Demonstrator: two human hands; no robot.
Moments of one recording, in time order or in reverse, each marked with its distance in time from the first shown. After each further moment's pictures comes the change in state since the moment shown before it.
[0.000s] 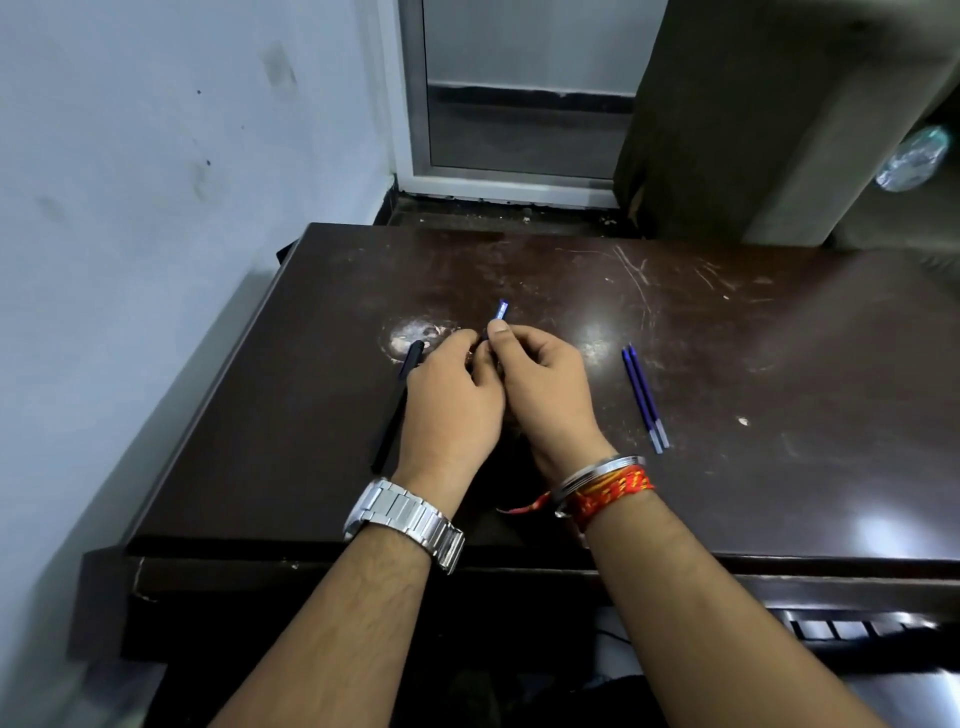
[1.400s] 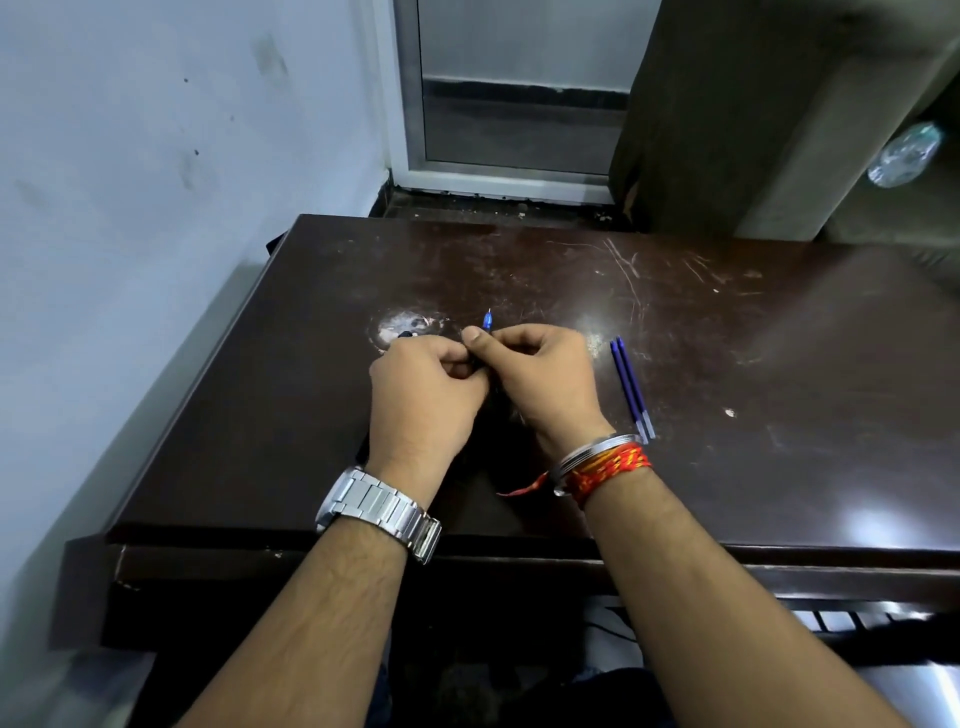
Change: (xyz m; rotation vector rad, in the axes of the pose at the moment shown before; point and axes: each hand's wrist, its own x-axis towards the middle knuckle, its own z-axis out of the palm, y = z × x) left_hand -0.004 -0.002 -0.009 -0.011 0.027 -0.040; right_hand 0.005 0.000 -0.014 -0.172 0.008 0.014
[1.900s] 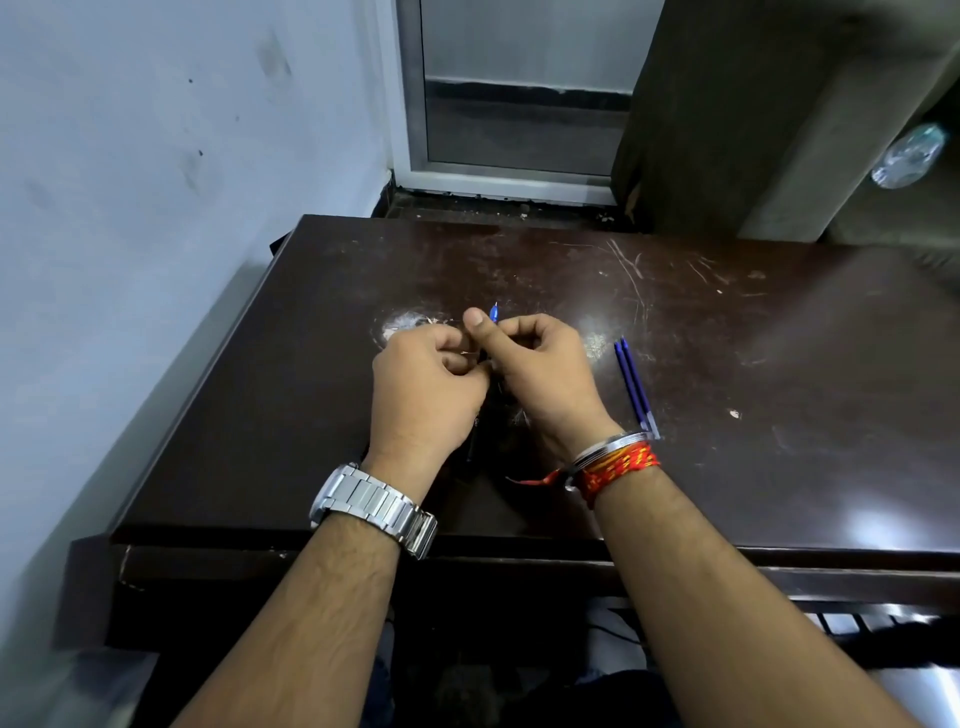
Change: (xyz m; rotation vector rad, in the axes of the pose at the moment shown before) left_hand 0.005 -0.005 0.000 -0.098 -0.043 -0.049; right_hand 0.004 -0.002 0.002 0.143 -0.055 0.011
